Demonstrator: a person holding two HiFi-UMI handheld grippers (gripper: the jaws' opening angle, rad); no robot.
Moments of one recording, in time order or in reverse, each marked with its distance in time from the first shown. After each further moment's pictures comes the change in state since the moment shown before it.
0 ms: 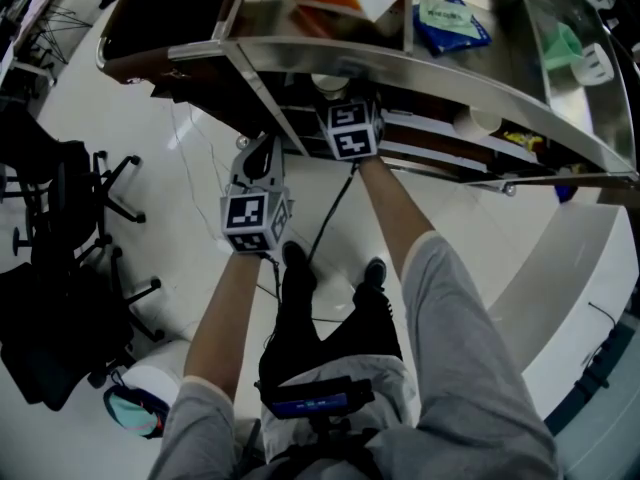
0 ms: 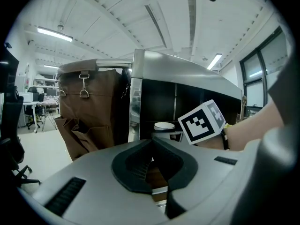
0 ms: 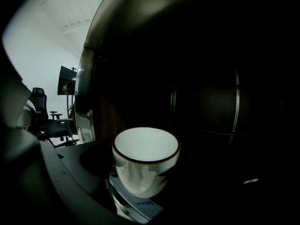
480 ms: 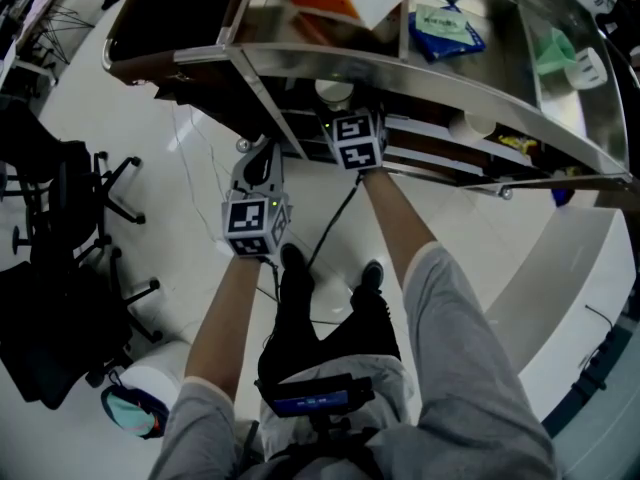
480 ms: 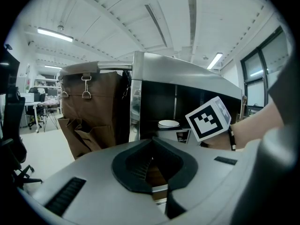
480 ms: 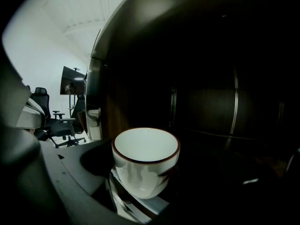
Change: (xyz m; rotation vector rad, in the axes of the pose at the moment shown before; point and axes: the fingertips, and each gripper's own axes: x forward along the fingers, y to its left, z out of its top) left arm -0.009 -0.001 -0.003 0.000 0.015 0.013; right arm -0.024 -0.001 0.010 -0.005 -0.017 0.009
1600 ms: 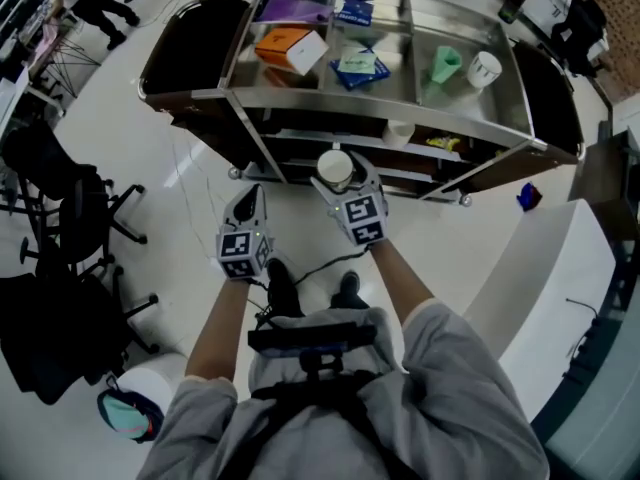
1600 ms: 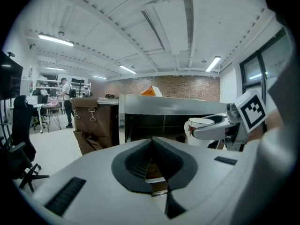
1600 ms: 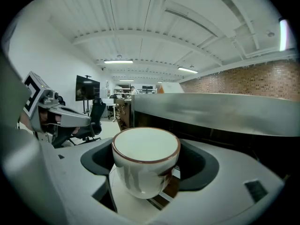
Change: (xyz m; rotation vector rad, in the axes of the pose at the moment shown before) left arm -0.137 -0.083 0.070 -0.010 -0.009 0.002; right arm -0.264 0.011 0.056 -0.010 0.022 0.097
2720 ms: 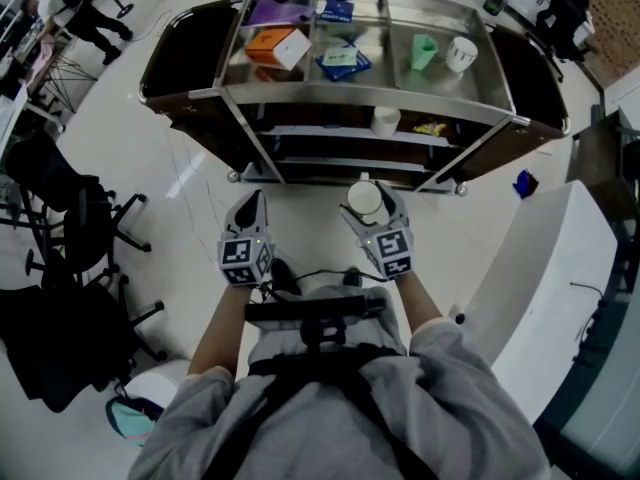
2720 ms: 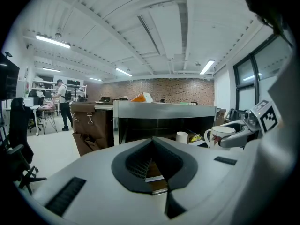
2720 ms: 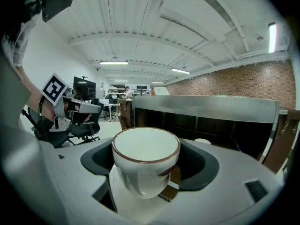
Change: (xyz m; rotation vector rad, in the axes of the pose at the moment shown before) left arm -0.050 -0.036 0.001 0.018 -0.014 -0.042; right arm -0.133 0.001 -0.051 0.043 0.008 -0.070
